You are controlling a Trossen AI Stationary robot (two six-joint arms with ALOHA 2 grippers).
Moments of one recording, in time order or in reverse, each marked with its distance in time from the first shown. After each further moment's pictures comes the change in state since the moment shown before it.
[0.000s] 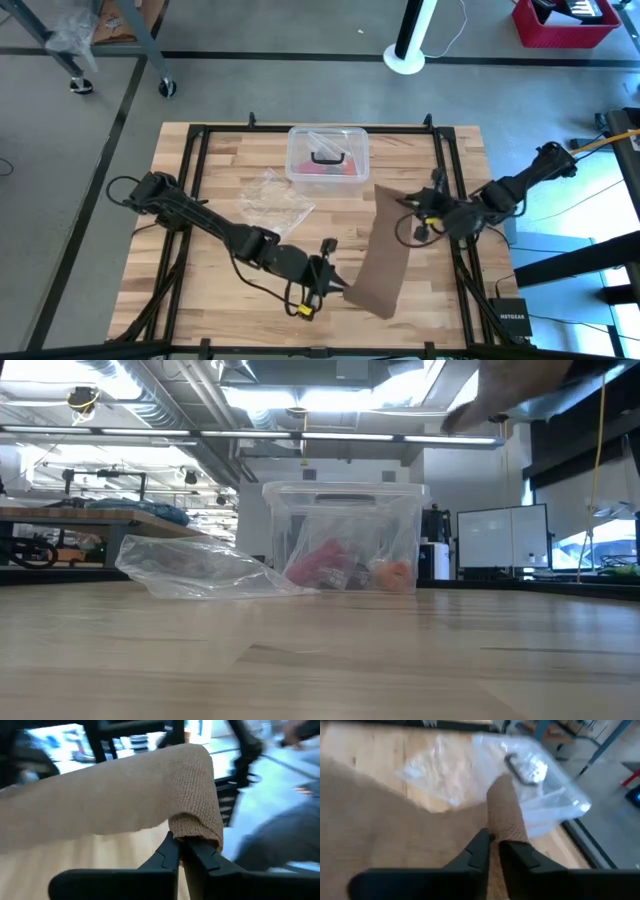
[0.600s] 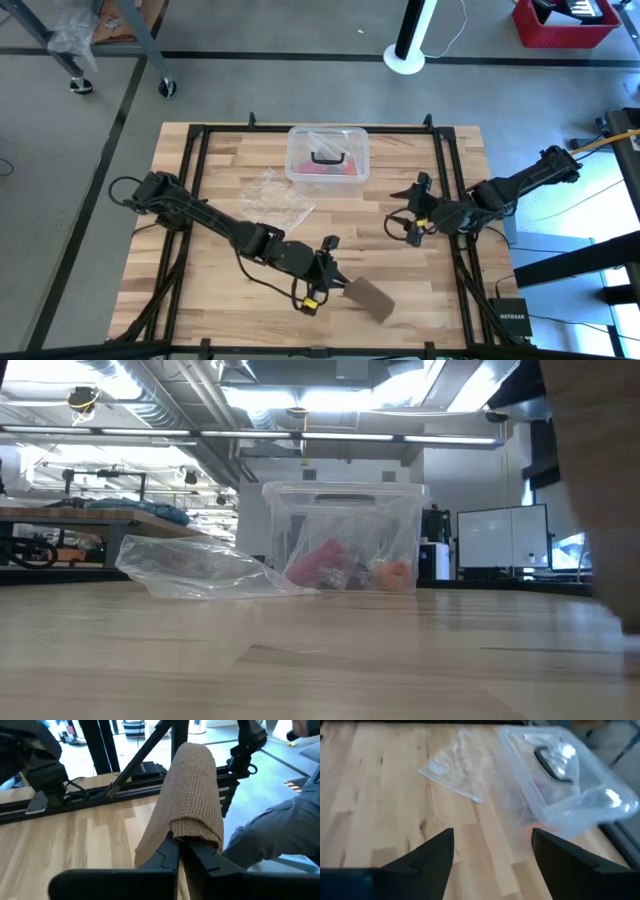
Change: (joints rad) left arm 0.032 0.015 0.000 -0.040 0.048 -0.053; right arm -0.091 0.059 -0.002 0.129 -0.186 -0.062
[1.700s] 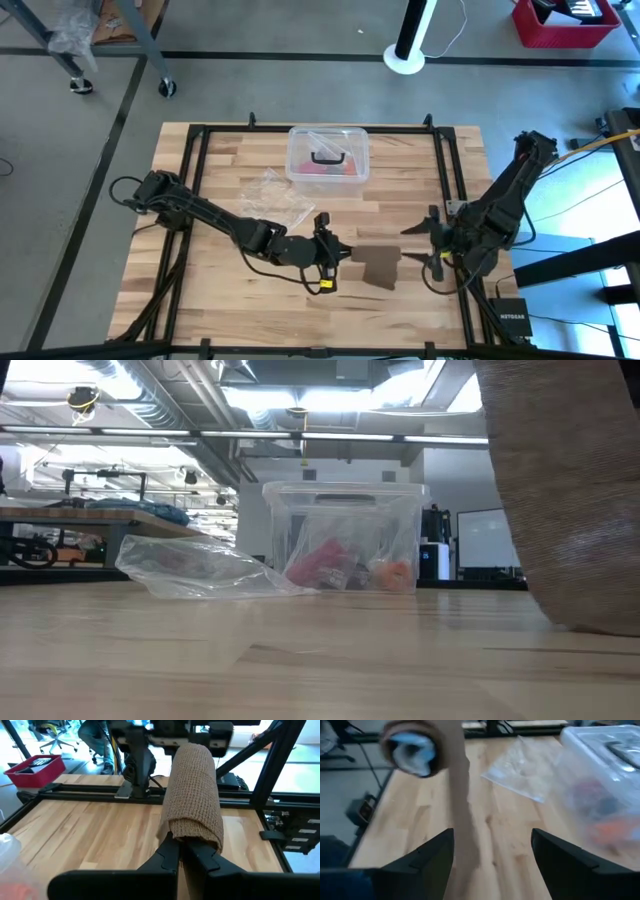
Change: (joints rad) left arm 0.031 0.001 0.000 0.001 -0.381 -0.126; right arm 0.484 -0.024 -0.154 0.119 0.211 0.309
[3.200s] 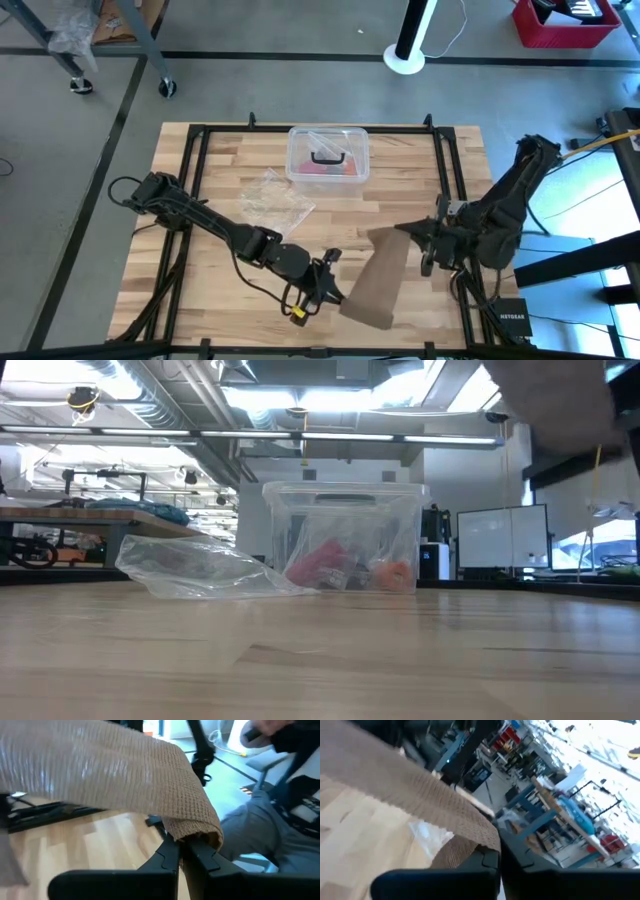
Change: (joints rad) left arm -0.050 -0.001 0.000 0.051 0.538 0.118; right arm -0.054 0.117 0.187 0.362 0.273 -1.089
